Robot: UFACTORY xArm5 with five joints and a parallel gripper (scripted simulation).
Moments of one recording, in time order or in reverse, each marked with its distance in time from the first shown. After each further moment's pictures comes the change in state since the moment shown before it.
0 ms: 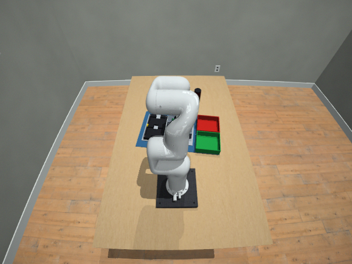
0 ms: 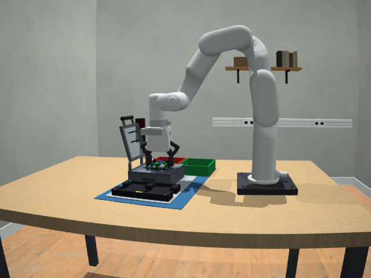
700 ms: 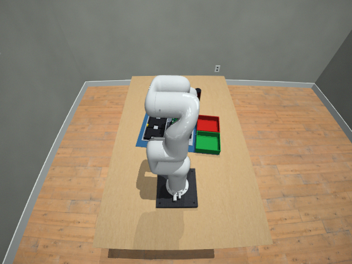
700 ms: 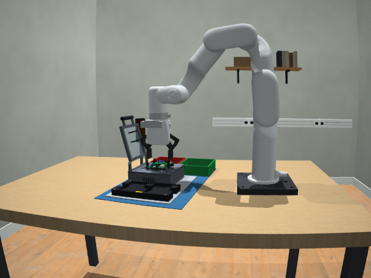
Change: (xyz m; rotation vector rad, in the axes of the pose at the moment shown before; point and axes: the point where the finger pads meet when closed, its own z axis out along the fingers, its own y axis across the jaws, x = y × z) arm 0.000 0.000 -0.028 0.000 0.000 0.000
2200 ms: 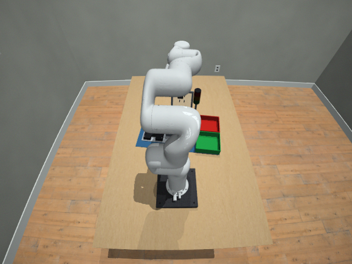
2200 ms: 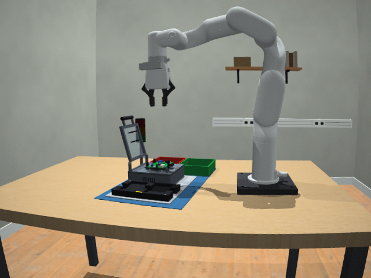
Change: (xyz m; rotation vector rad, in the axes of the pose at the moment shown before) arm -0.002 0.000 -0.225 0.001 0.000 0.000
